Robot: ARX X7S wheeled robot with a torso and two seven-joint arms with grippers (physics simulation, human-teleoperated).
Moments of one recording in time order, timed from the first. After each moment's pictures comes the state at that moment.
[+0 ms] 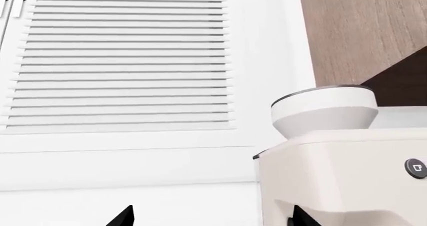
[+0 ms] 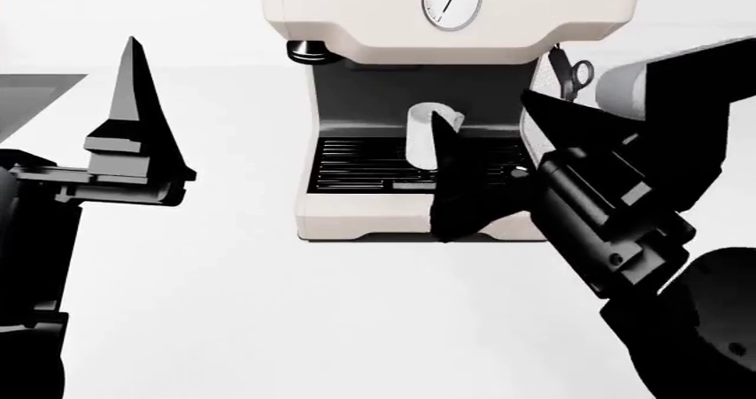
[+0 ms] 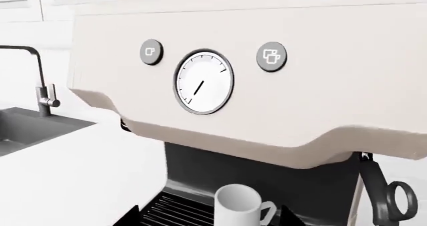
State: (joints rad) left arm -0.41 -0.64 -0.04 0.86 -0.73 -0.47 -0.44; right arm 0.94 0.43 0.05 -0.70 1.70 1.32 0.95
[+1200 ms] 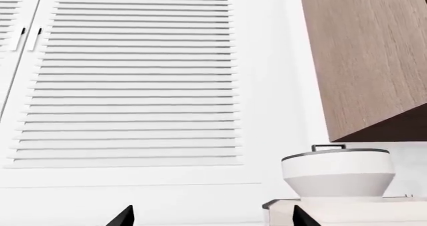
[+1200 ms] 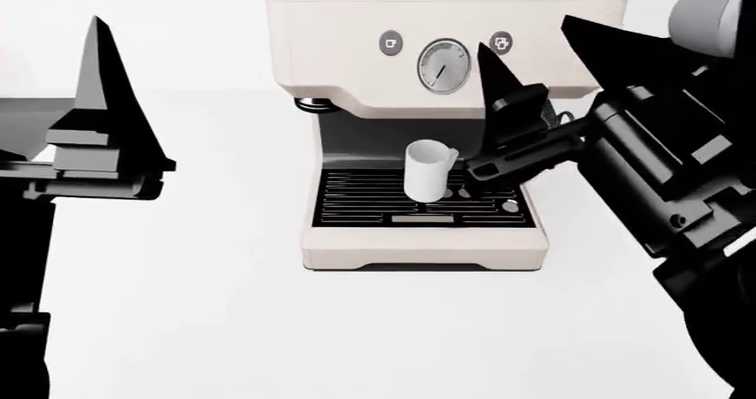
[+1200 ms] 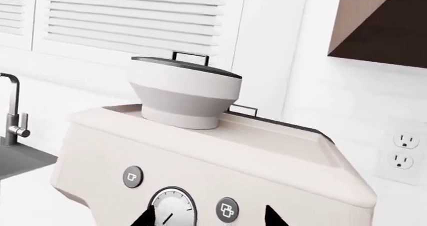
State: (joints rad) left arm -0.41 -0.65 -0.06 0.88 -0.72 -0.43 -0.46; right arm 1.11 0.52 0.03 -0.72 1.64 1.32 0.88
